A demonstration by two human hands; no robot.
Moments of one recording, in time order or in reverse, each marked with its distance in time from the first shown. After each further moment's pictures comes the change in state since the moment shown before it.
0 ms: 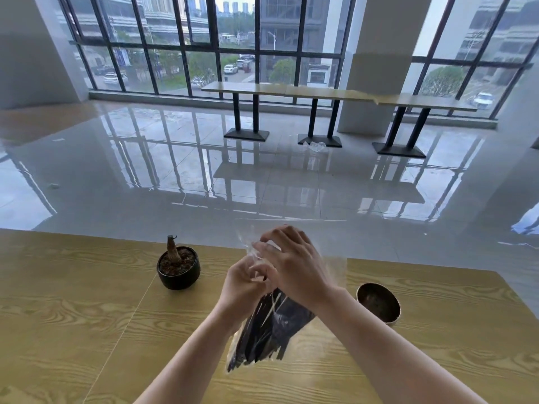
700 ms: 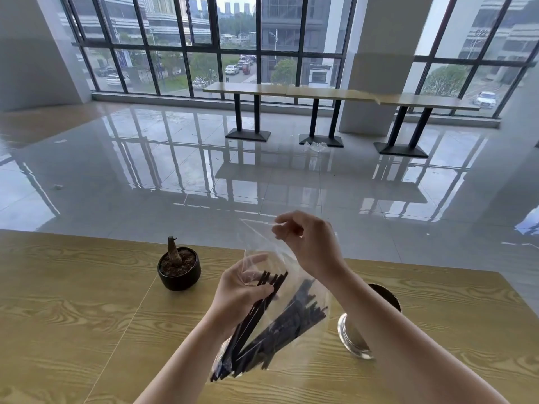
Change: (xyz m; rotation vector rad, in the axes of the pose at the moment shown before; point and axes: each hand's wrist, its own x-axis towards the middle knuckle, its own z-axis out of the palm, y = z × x) left_hand -0.009 0.003 -0.009 -0.159 -0.017 -0.086; right_hand 0.023 0.020 -0.027 0.472 0.046 0.506
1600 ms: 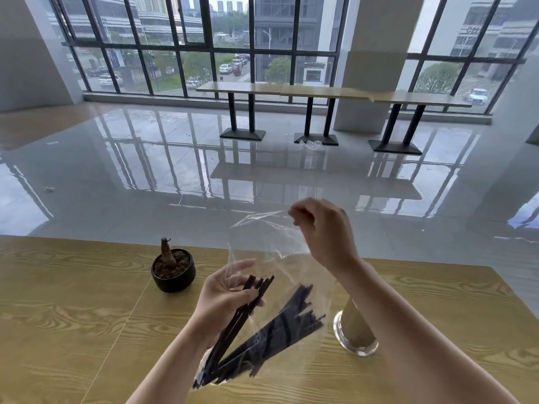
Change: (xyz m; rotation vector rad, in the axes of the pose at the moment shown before) left_hand -0.009 0.000 -0.015 -0.056 -0.008 -0.021; right_hand 0.009 0.008 -0.028 -0.145 0.173 -0.158
